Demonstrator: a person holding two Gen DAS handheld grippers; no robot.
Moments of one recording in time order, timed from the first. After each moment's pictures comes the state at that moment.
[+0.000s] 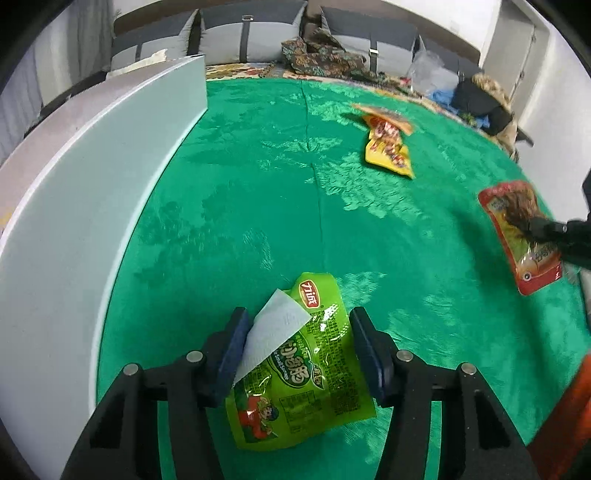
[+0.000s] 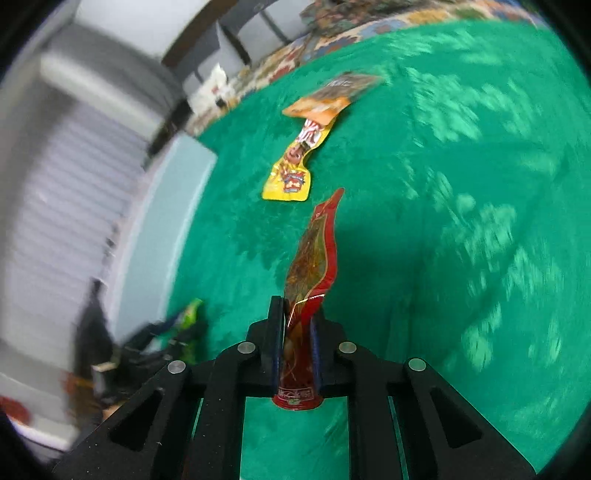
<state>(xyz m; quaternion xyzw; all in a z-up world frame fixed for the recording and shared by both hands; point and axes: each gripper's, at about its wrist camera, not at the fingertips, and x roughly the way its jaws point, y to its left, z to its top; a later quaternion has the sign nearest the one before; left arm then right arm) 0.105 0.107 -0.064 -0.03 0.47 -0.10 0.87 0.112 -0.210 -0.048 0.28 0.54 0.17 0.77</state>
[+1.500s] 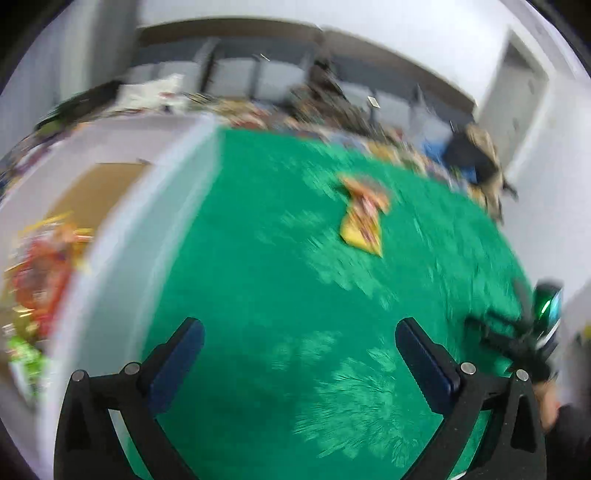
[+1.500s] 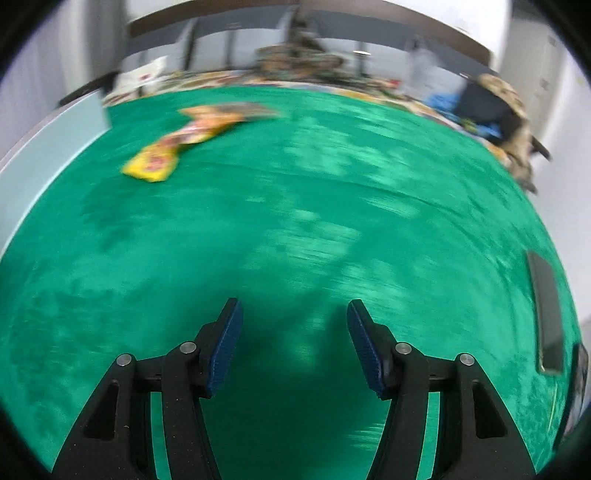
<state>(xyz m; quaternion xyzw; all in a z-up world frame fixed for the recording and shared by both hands) 0.106 0.095 -0.001 -0.07 0.43 -0.11 0.89 0.079 -0.207 -0.073 -0.03 0.49 -0.05 0.87</state>
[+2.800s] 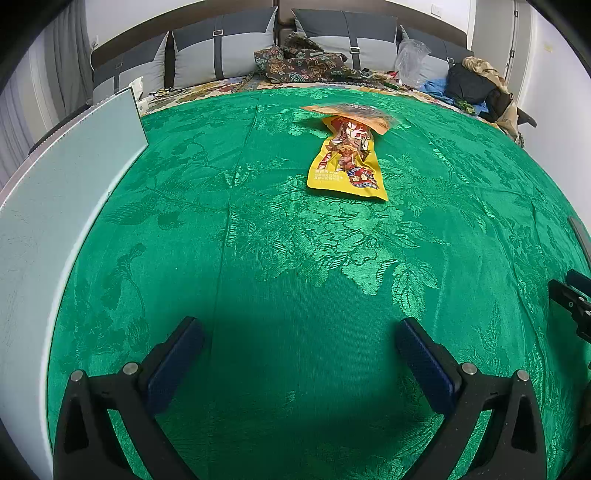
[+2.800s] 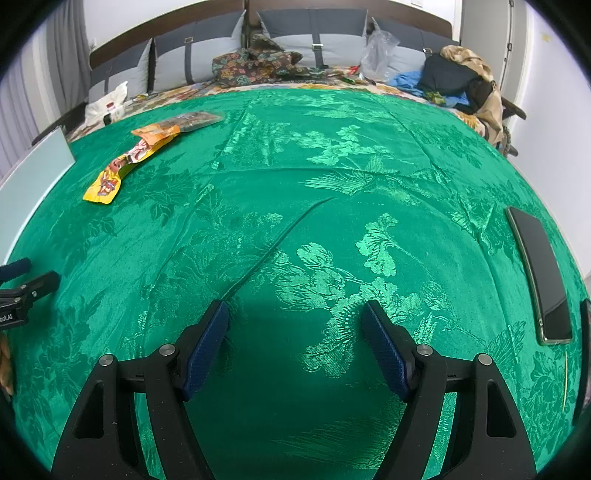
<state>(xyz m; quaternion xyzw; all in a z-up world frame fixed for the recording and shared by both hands) 0.176 0.008 -0.086 0.04 0.45 -0.09 0.89 0.066 -0.246 -0.076 0.02 0.49 -0.09 0.87</state>
